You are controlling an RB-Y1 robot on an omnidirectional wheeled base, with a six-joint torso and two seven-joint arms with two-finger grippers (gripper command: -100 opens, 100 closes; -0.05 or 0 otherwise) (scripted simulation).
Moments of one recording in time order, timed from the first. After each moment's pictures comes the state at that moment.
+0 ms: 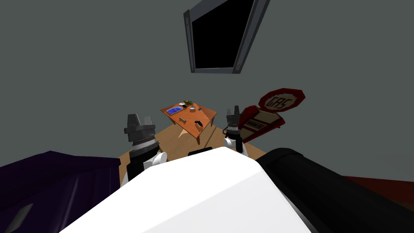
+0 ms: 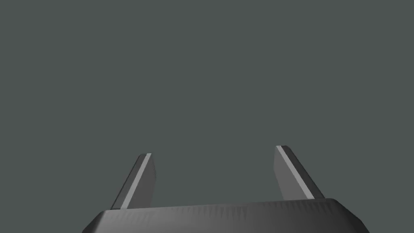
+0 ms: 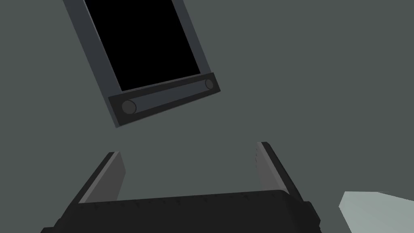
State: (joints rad) left arm 0.52 -0.01 0.02 -2.31 0.00 -0.50 -0.13; right arm 0.53 -0.04 -0.01 -2.35 -0.10 -0.52 0.16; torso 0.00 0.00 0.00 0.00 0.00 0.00
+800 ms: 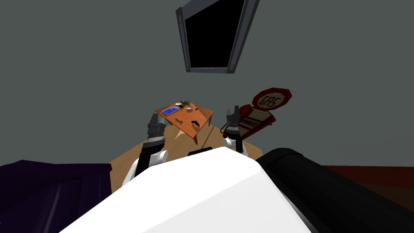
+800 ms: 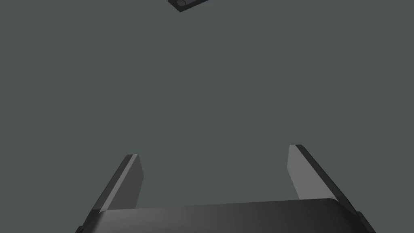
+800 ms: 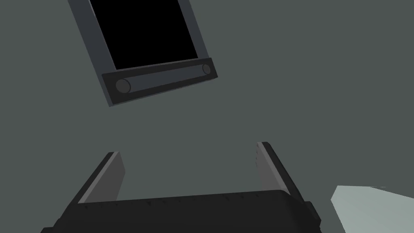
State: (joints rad) left arm 0.44 0.14 -0.03 -2.21 -0.03 -0.34 -0.11; right arm 0.53 -0.04 -0.01 -2.35 -0.10 -0.52 0.16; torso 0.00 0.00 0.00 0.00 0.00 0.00
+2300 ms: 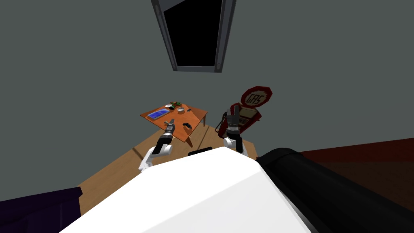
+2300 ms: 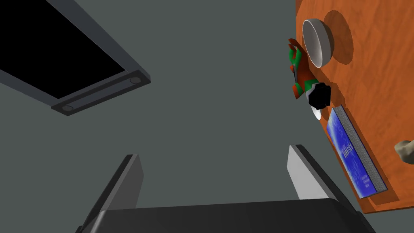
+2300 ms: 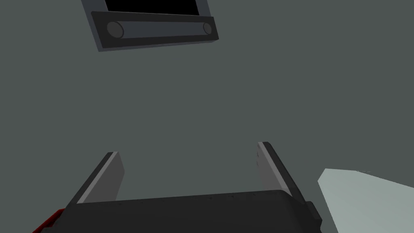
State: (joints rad) left arm 0.24 0.22 -0.05 -1.87 -0.03 -0.01 -0.09; right arm 0.53 -0.04 -0.01 -2.35 -0.10 -0.52 0.16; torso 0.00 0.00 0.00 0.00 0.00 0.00
